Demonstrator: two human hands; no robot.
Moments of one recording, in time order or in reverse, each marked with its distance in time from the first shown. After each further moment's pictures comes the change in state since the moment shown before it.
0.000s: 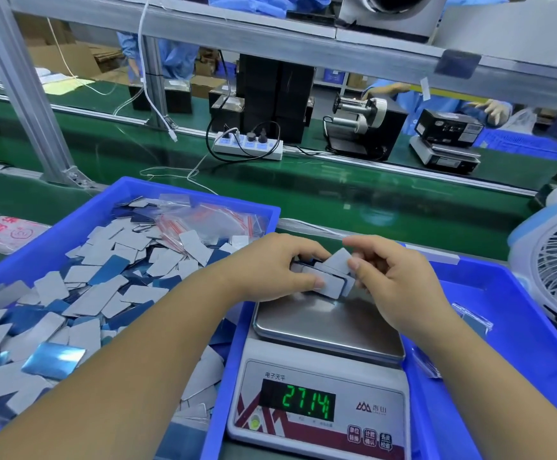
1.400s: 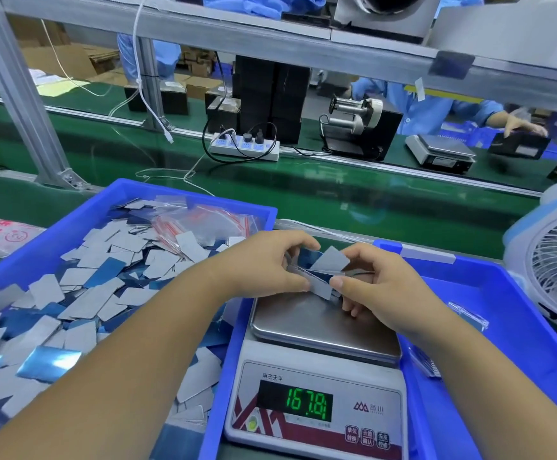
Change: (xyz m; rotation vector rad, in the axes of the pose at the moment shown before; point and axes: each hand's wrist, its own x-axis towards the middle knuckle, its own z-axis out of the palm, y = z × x) left_hand -0.002 0.002 -0.008 0.049 0.014 -0.080; right_hand -0.001 -0.009 -0.001 0.328 -0.263 0.291
